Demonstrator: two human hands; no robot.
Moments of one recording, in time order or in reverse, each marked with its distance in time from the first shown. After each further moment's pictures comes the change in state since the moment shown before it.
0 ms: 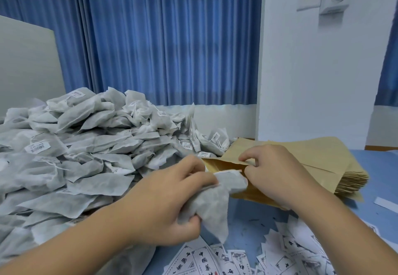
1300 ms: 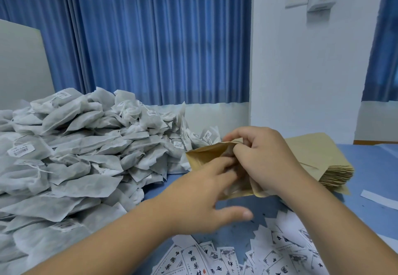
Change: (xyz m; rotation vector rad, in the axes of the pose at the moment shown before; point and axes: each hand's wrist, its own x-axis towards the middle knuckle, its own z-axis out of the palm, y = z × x) left_hand 0.056 0.021 0.048 -0.181 -0.092 -0.048; right_hand 0.003 -0.001 -0.011 0.425 0.178 -0.153
